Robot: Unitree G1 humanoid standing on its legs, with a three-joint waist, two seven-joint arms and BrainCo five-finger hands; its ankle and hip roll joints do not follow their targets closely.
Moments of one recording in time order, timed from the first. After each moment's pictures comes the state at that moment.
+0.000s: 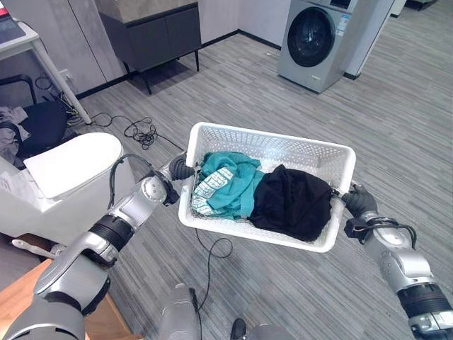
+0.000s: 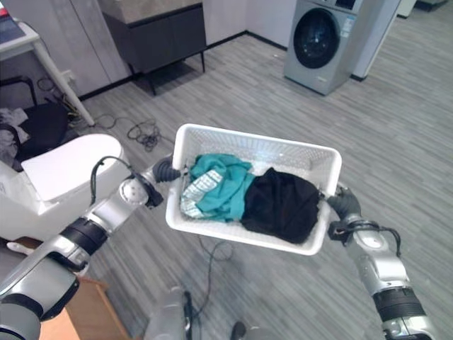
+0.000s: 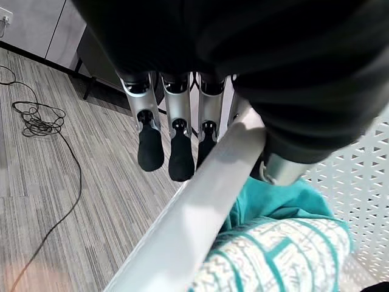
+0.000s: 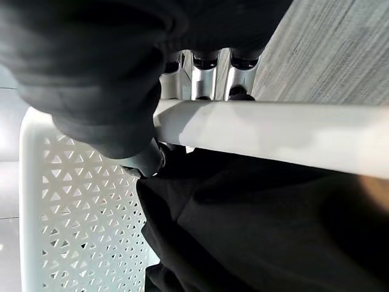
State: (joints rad) left arm -0.79 0.62 -0.68 0.54 -0.07 0.10 0.00; right arm -0.18 -0.68 0.08 0.23 0.69 0.13 -0.06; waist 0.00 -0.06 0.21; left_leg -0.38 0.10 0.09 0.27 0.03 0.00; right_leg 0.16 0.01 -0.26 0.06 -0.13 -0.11
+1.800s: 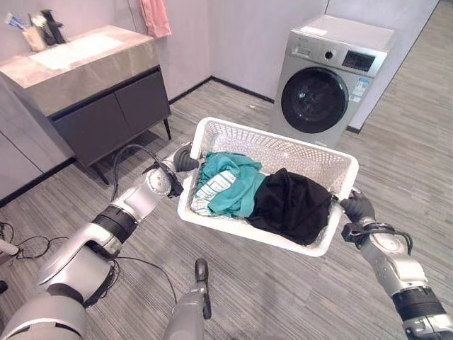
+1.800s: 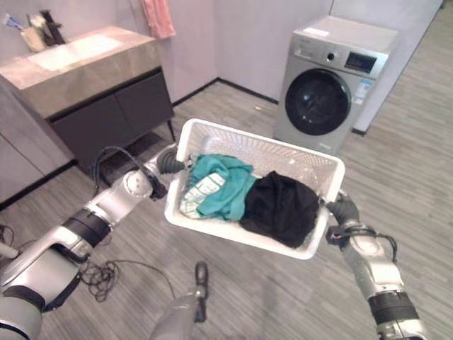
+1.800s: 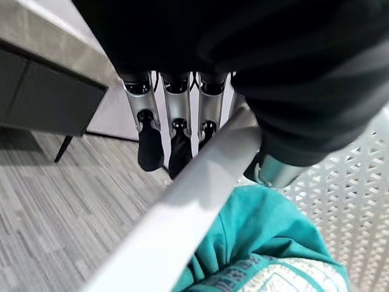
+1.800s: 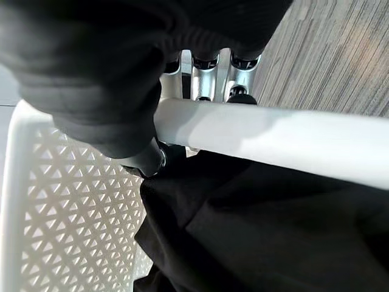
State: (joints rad) left arm -0.85 0.60 -0.73 0.55 -0.07 0.11 0.02; right arm -0.16 -0.64 0.07 0.29 0.67 0.12 -0.09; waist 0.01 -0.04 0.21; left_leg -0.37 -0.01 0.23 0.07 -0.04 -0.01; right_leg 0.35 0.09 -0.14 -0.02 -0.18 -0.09
